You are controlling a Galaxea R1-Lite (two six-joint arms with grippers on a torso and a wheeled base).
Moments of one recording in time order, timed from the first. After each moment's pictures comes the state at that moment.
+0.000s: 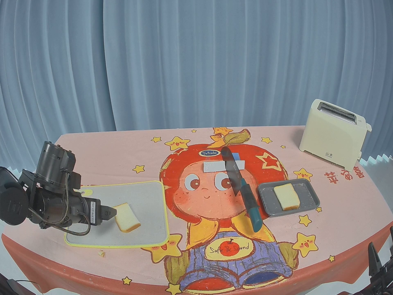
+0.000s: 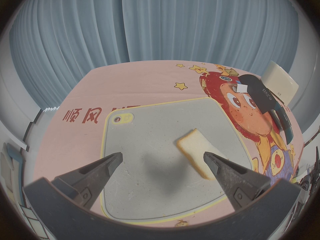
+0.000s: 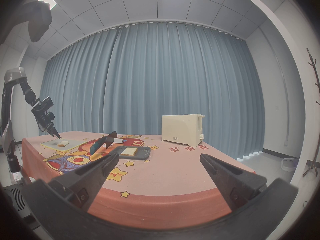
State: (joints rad) left arm -0.32 1.52 -0.72 0.08 0.17 -0.25; right arm 0.00 0.02 -0.02 -0.01 0.03 0.01
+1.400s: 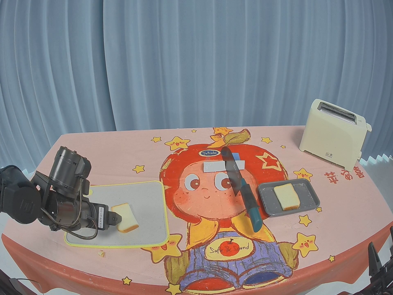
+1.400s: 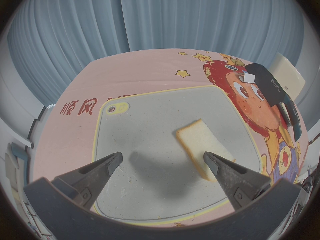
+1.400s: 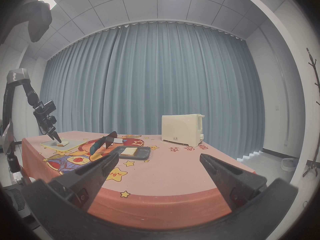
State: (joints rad) left arm -0.36 1.59 -0.74 0.13 0.21 -0.30; right arm 0.00 0.02 -0.02 -0.01 0.03 0.01
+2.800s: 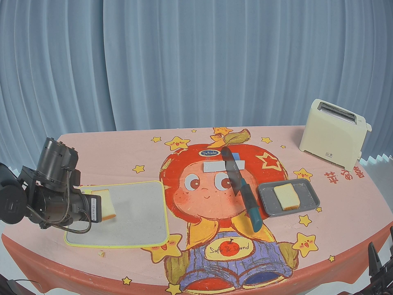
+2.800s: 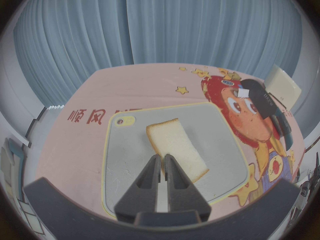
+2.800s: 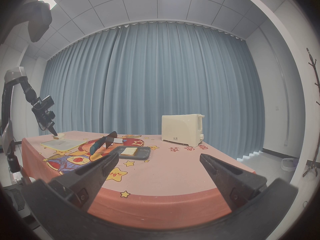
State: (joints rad) left arm -0.36 1.51 -0.75 0.13 0.24 -0.31; right arm 0.00 0.02 -0.02 -0.01 0.03 0.01
